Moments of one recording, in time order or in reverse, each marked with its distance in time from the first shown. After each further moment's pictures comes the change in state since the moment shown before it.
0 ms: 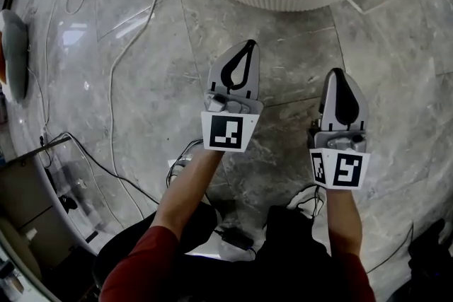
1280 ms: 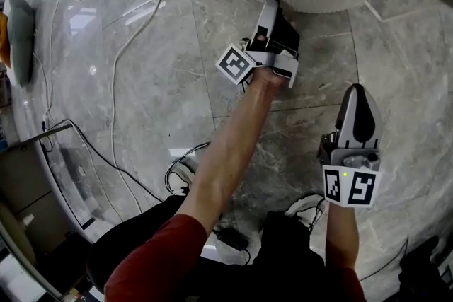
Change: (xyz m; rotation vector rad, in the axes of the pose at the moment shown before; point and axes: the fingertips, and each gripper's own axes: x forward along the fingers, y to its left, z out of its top) left arm 0.118 0.040 -0.054 -1.596 -0.584 -0.370; right arm -0.007 -0.019 -0.013 0.102 0.033 -0.009
